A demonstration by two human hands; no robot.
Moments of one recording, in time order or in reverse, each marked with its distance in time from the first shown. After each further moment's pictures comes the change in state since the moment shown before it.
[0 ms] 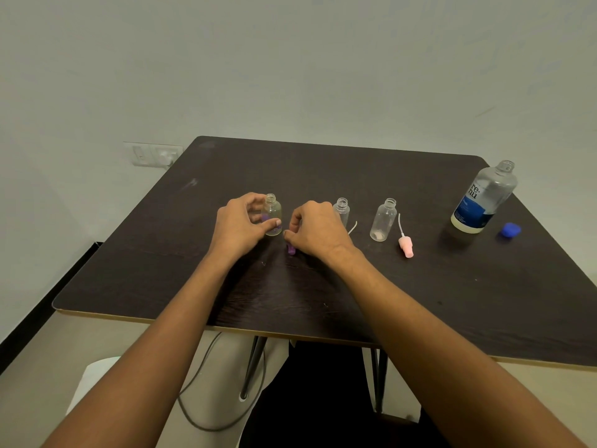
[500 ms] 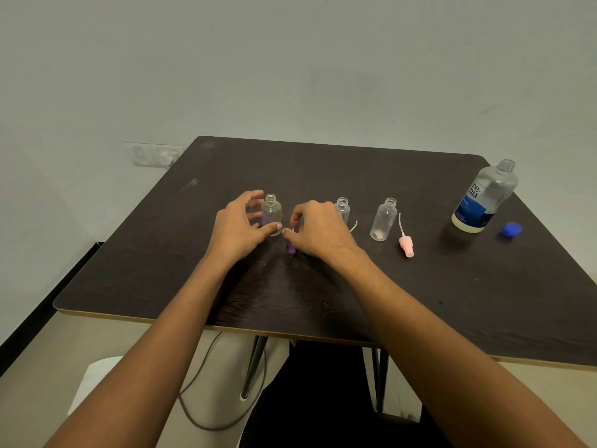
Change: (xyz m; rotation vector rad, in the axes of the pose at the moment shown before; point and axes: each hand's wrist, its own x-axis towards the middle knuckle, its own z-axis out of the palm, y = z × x) left_hand -0.003 -0.005 -0.003 -0.007 -0.018 0.016; right_hand -0.004 0.004 -0.005 -0.008 0.025 -0.067
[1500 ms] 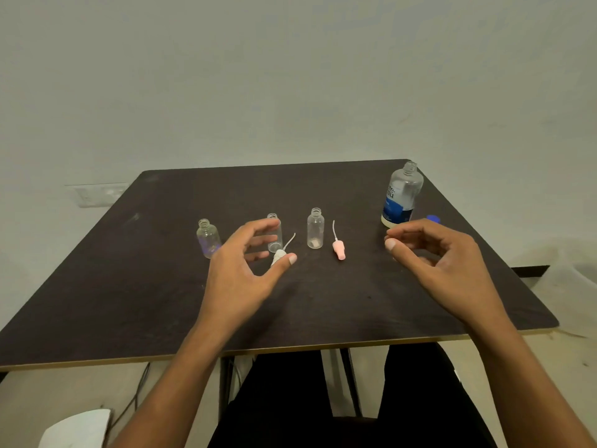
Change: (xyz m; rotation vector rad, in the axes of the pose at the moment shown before) left_hand -0.104 0.120 0.054 -0.228 -0.023 0.296; right_hand -0.190 0.148 -0.158 0.520 0.406 0.149
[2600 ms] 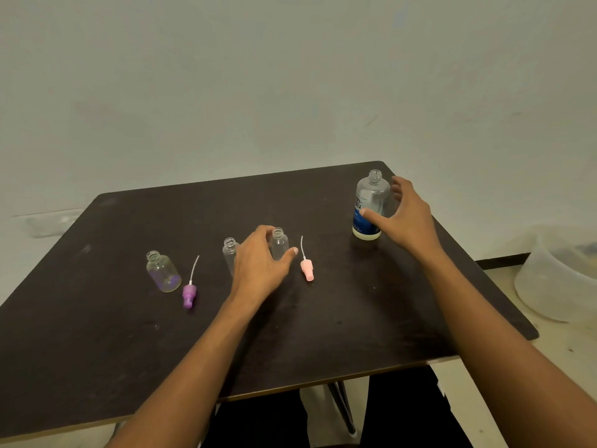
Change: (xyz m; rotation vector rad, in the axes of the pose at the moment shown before) left_hand 0.095 -0.040 0.112 0.367 -0.047 -0.189; right_hand 0.142 0.108 -0.006 -0.237 0.170 0.143
